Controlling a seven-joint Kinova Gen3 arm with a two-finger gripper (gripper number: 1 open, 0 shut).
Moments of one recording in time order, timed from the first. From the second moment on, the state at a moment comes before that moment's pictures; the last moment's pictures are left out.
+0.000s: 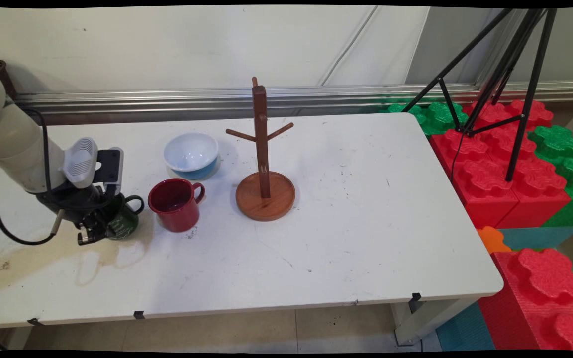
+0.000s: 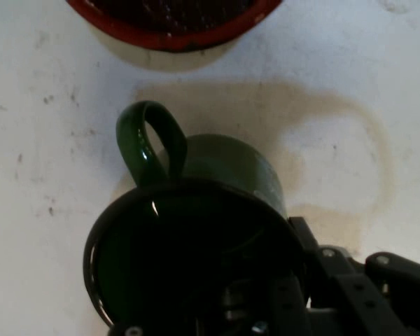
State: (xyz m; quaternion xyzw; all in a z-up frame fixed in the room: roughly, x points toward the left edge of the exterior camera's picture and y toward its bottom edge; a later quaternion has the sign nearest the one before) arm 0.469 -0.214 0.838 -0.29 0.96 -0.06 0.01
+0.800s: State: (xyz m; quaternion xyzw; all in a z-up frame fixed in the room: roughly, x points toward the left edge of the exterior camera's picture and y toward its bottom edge) arm 0.479 -0.225 0.822 -0.27 0.96 -0.06 0.01
